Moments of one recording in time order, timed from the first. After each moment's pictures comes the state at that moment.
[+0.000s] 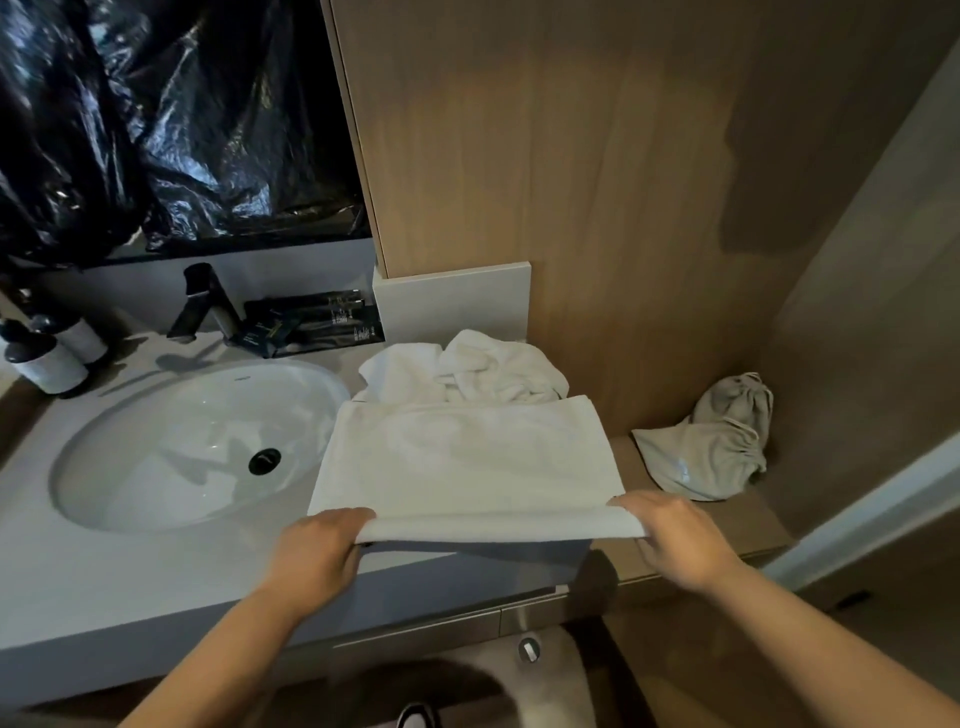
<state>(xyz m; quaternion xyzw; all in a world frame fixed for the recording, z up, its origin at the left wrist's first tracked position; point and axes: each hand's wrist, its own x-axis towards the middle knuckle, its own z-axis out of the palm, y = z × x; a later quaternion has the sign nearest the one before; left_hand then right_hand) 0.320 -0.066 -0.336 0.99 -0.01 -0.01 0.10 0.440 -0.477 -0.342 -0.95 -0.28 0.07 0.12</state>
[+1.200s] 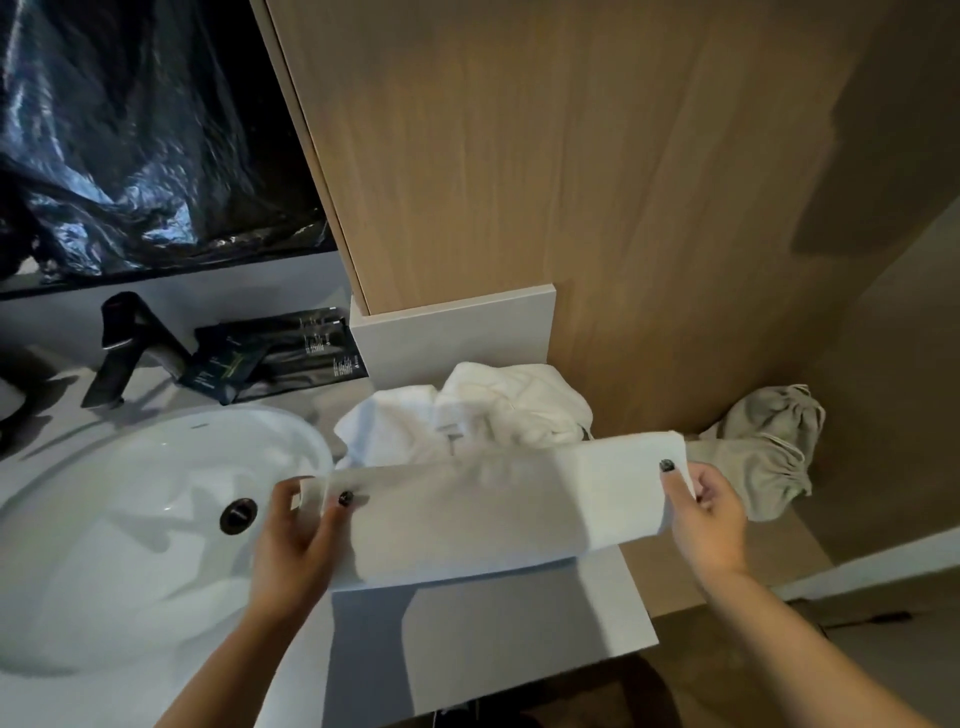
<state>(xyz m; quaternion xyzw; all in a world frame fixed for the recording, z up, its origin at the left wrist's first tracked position) 0.447 -0.033 -0.339 0.81 0.28 0.15 0.49 0.561 -0.410 -0.364 -0.78 0.16 -0.05 0.60</state>
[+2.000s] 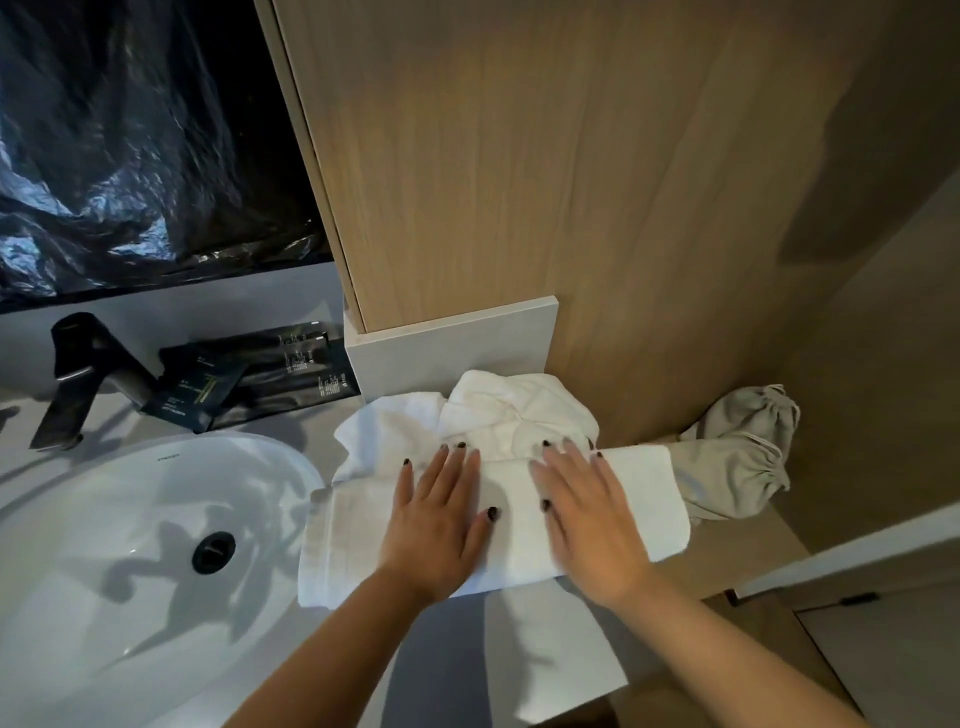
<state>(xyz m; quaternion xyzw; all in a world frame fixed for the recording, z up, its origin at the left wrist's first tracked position) 0.529 -0.093 -0.365 0.99 -0.09 -0.01 0.10 0.552 -0.307 -0.354 -0.96 -0.24 -0.11 0.10</state>
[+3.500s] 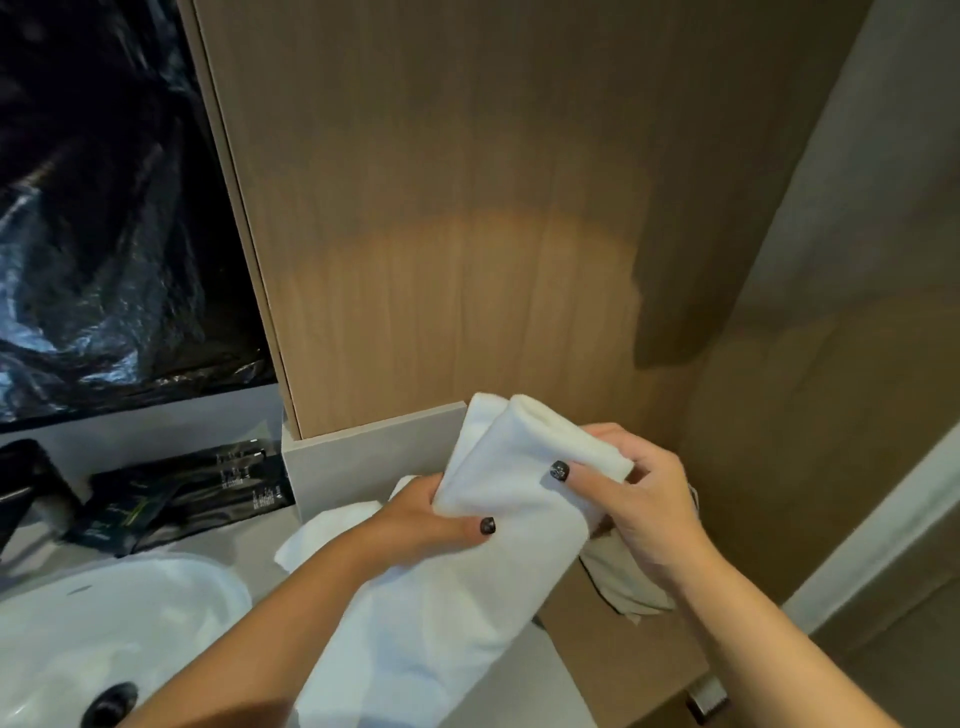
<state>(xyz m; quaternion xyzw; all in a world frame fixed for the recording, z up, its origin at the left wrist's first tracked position) 0.563 -0.142 -0.219 0.74 -0.07 -0.22 0.63 0.526 -0.376 -0.159 -0.71 -0.12 -0.12 0.69</state>
